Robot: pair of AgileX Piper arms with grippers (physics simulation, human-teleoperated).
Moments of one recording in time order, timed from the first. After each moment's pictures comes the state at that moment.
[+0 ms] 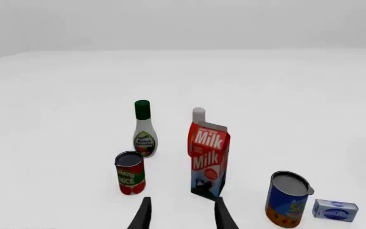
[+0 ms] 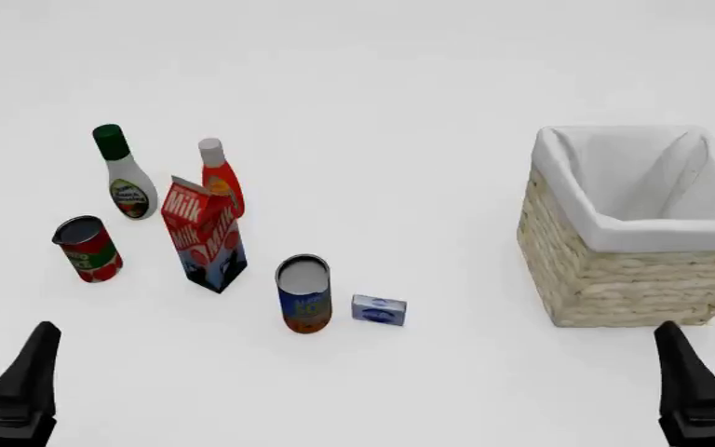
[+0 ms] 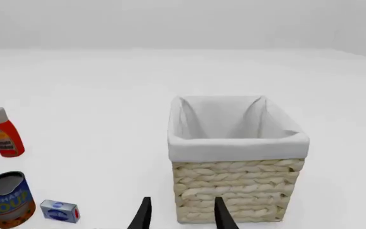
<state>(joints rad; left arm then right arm) -0.01 0.01 -0.01 -0.01 0.01 0.00 0.01 0.00 -0.01 0.00</state>
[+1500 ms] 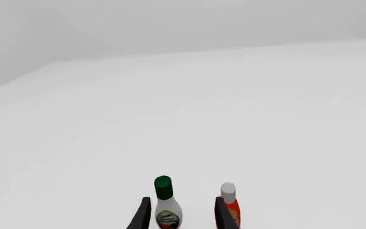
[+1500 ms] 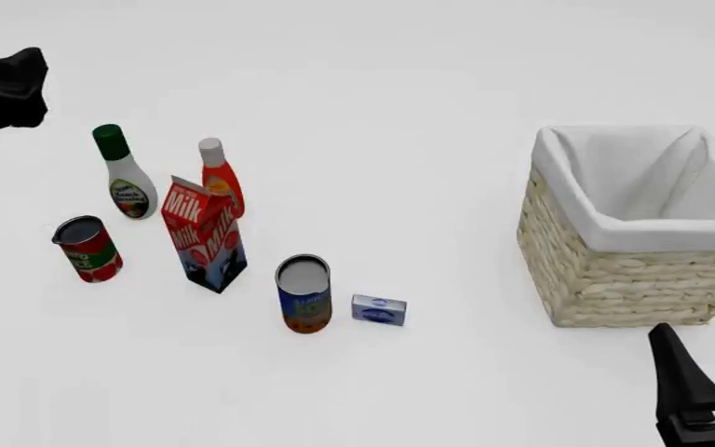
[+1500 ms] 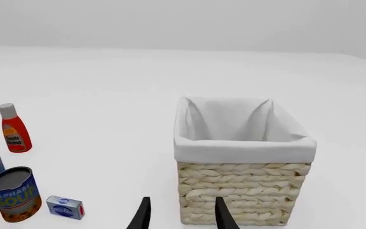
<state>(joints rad) 0.07 1.03 -0.86 -0.11 0.09 0.03 0.00 -0.01 0.00 -0.01</state>
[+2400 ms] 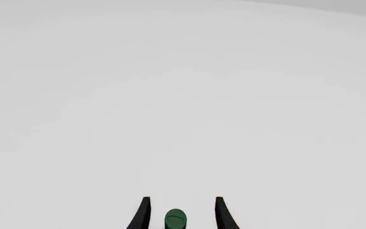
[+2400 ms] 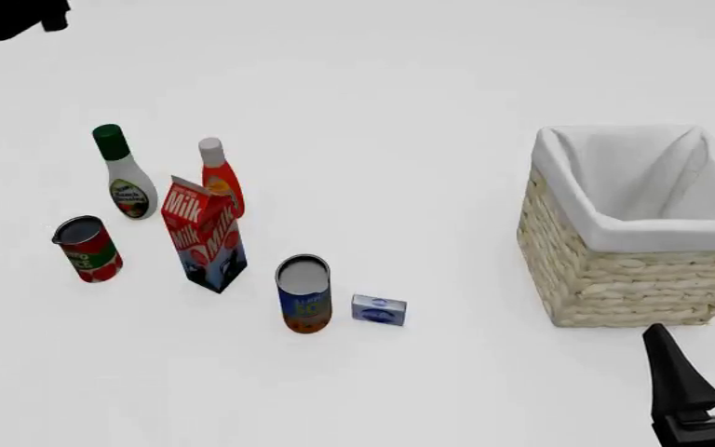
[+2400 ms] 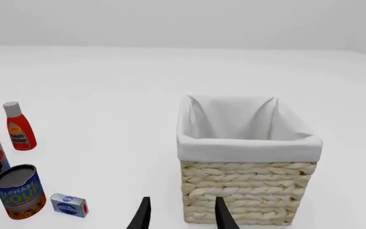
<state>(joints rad) 0.18 1.74 -1.73 0.31 -0.06 0.05 0.02 0.00 -0.02 -0.01</state>
